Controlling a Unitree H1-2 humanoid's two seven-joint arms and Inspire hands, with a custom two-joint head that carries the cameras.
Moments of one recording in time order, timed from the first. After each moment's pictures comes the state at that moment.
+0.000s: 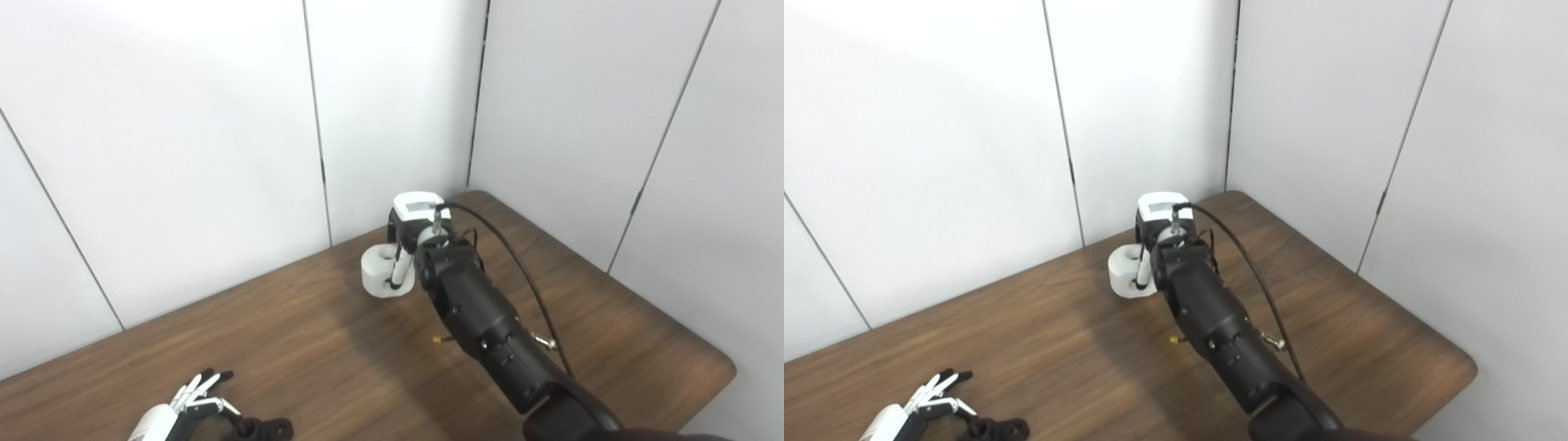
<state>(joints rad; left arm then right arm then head) -0.40 0.26 -0.46 0.42 0.52 -0.36 -0.05 -0.60 -0.37 0.02 0.20 -1.32 0.46 0.46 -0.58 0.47</state>
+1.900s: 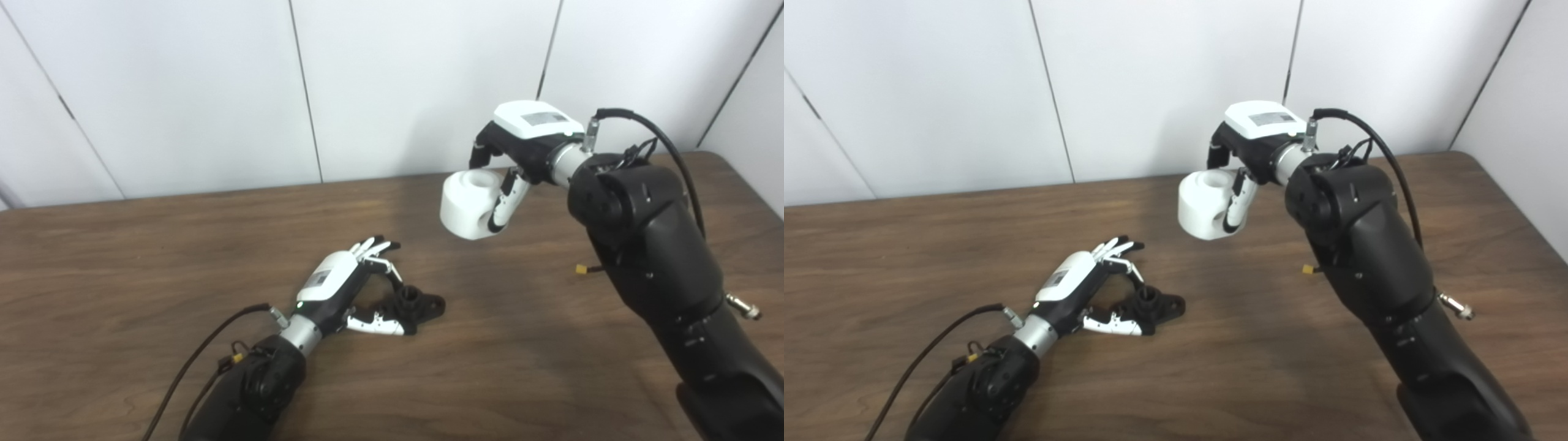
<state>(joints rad) -0.41 0.16 -0.48 0.41 0.59 -0.24 -0.01 -0.66 -0.42 0.25 -0.35 -1.12 0.42 0.94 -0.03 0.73</state>
